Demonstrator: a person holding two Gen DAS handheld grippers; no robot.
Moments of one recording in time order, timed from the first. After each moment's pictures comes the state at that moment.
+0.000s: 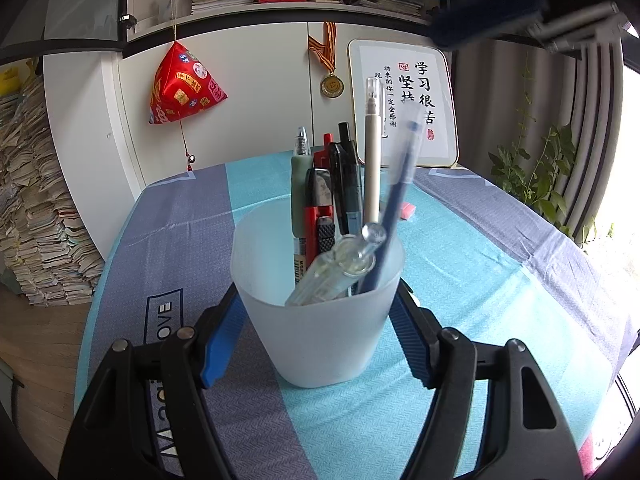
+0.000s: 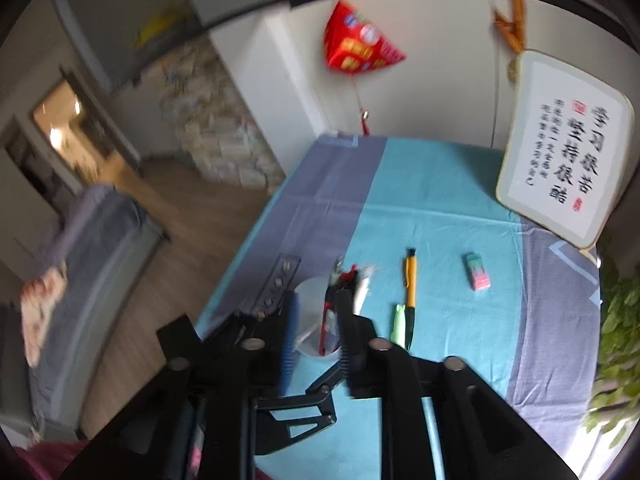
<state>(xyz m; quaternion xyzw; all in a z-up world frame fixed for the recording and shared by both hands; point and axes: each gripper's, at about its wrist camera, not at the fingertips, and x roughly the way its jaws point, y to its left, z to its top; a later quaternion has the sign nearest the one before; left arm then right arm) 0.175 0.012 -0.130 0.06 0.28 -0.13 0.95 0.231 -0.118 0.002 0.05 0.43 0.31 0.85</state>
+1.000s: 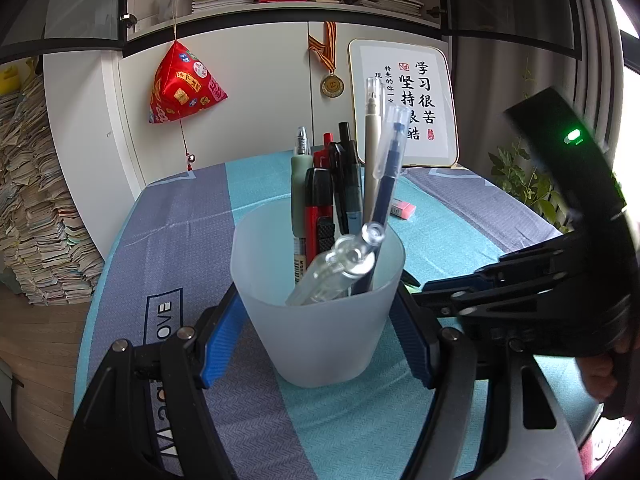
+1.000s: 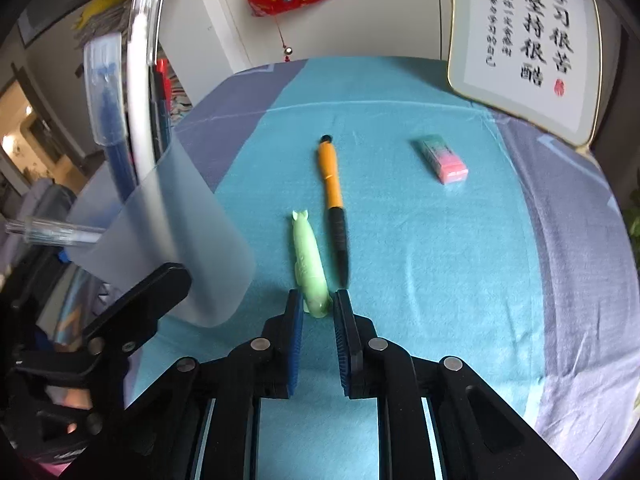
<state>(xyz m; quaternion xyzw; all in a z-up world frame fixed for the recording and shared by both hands) 0.176 0.015 -0.129 0.06 0.28 -0.13 0.95 0.244 -0.120 -0.159 0.01 0.47 0.22 0.86</state>
